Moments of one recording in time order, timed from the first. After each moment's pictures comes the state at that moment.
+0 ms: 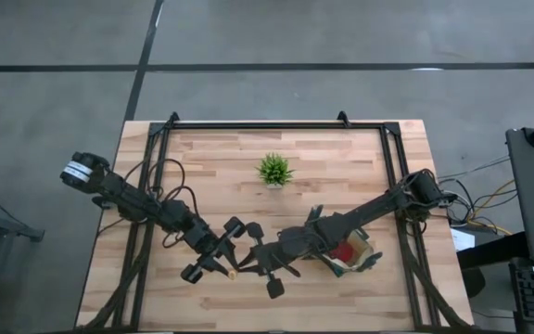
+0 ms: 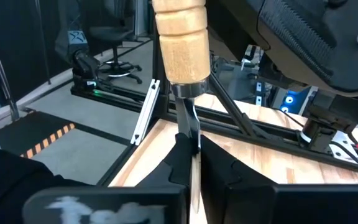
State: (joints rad) left arm -0.39 1.41 0.63 1.23 0.38 -0.01; right arm 0.36 1.94 1.41 0.35 0.02 -0.03
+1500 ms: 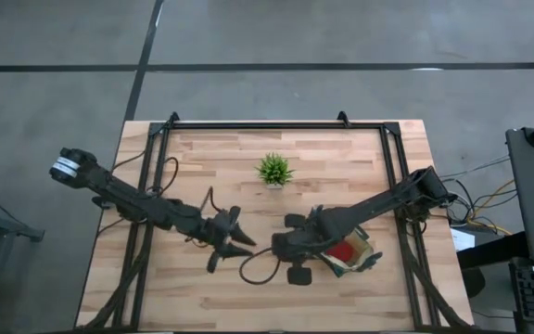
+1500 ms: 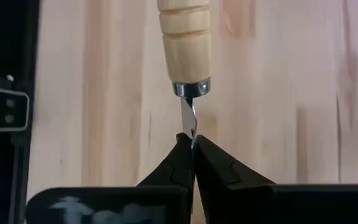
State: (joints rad) left arm -0.38 1.27 0.63 0.59 -0.03 -0.38; right arm 0.36 1.89 1.61 -0.82 0.03 0.38
